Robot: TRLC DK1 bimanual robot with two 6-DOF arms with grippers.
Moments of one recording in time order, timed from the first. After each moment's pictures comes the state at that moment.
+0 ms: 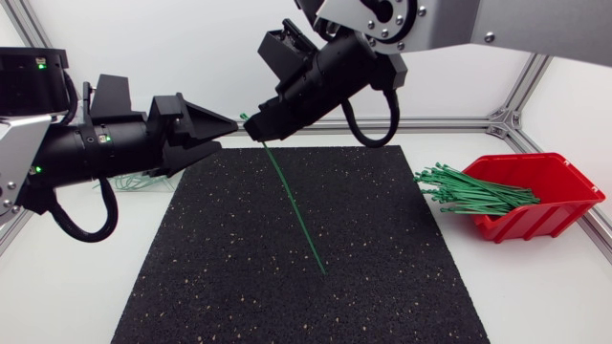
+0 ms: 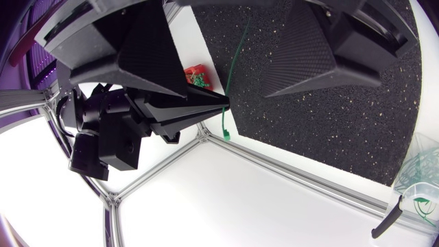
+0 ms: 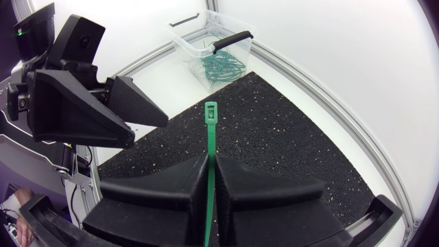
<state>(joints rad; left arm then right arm) -0.27 1.17 0.80 0.00 0.57 -0.68 0.69 1.82 1.69 -0.71 -0.31 -0.11</state>
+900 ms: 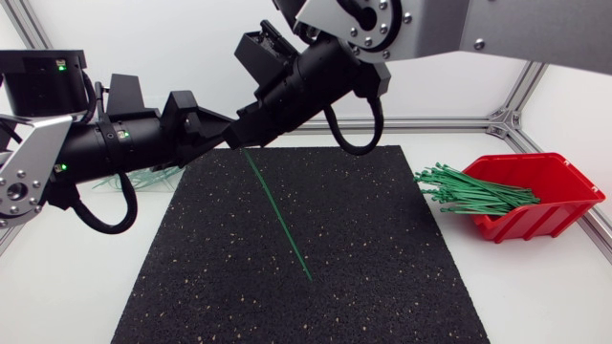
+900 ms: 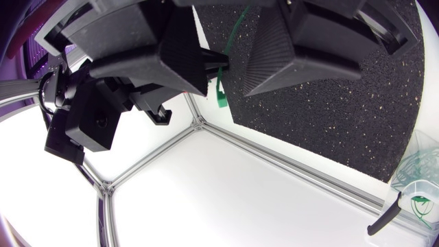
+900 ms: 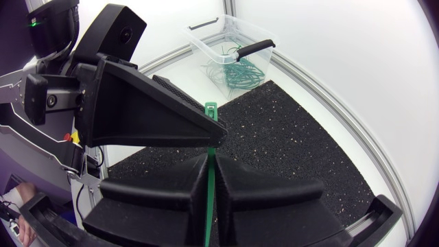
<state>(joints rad) -0.30 1.23 0.80 0.10 0.48 -0.73 0.74 1.82 1.68 -0.66 -0.33 -0.10</state>
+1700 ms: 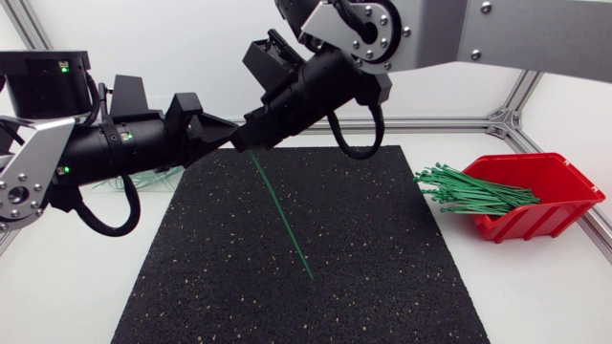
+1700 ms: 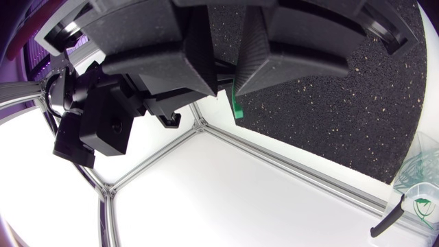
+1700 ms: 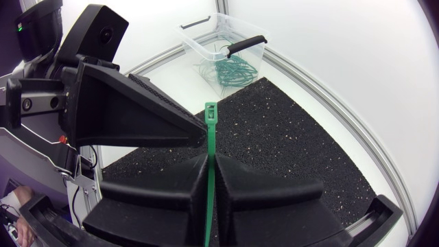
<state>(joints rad) -0.33 1.22 0.79 0.10 0.47 -0.74 0.73 1.82 1.64 -0.62 -0.32 -0.10</state>
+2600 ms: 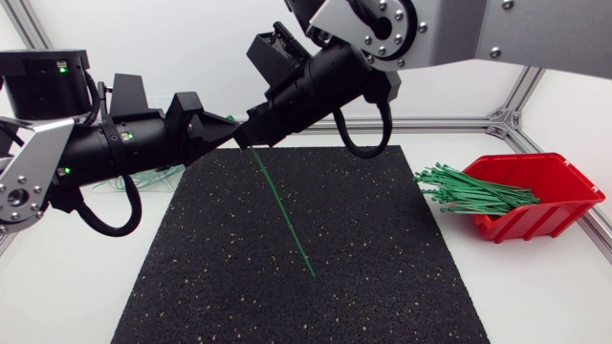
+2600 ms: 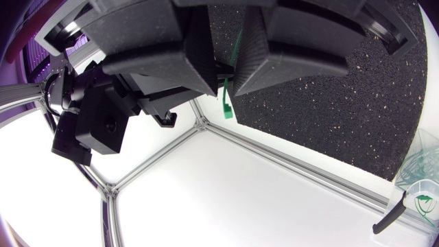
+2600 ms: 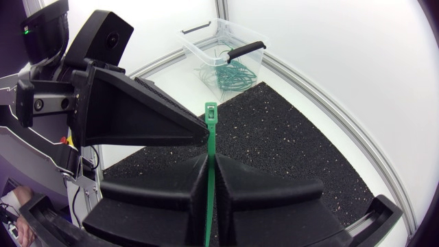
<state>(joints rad) -0.34 1.22 0.79 0.12 0.46 -0.74 0.72 1.78 1.62 -0.61 -0.32 -0.10</state>
